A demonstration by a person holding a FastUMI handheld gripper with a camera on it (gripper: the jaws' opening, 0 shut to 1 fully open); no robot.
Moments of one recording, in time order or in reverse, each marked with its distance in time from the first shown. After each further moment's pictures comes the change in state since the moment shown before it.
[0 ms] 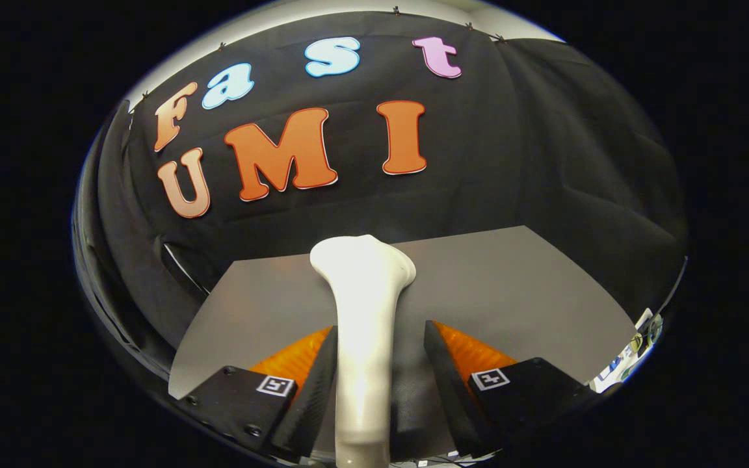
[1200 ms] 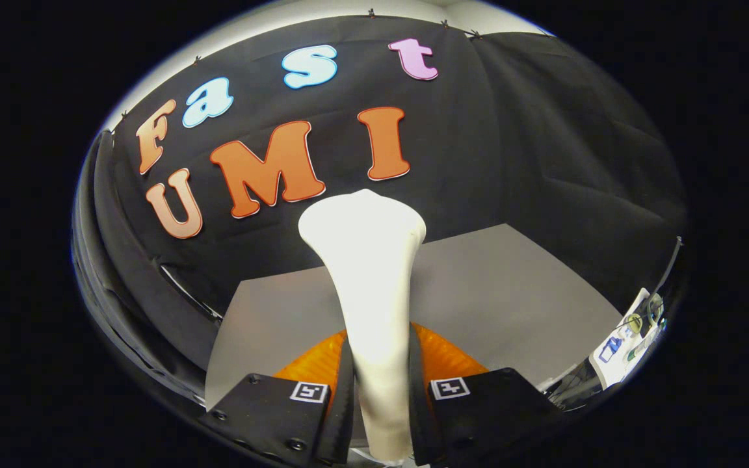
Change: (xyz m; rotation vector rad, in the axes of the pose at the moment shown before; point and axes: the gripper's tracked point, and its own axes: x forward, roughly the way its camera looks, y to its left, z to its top) arm -0.046 0.006 0.026 0.105 -0.021 -0.082
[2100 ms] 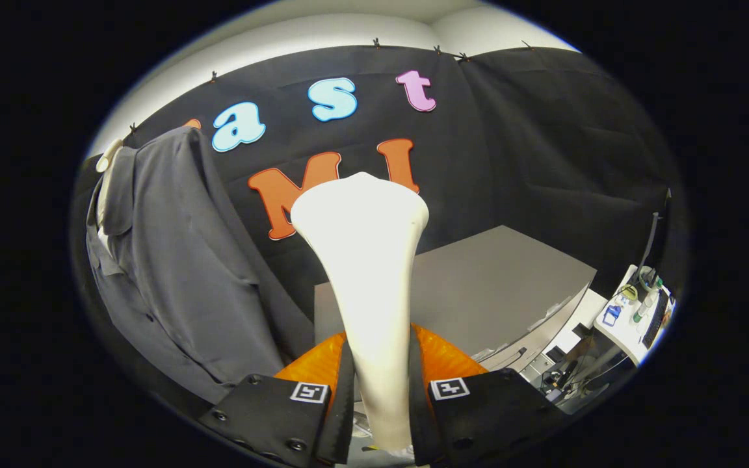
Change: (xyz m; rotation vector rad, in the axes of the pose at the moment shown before) arm -0.150 0.155 -0.020 0.069 -0.114 -0.019
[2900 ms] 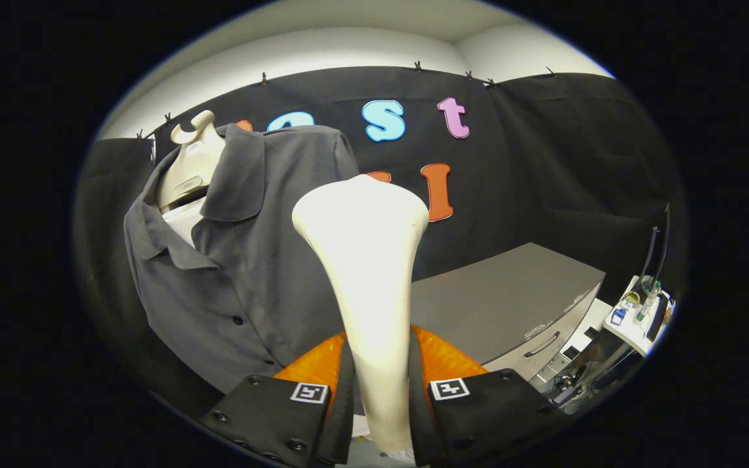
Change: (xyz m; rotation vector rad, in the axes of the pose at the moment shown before) arm -0.065 0.157 -0.010 -0.046 -0.073 0.042
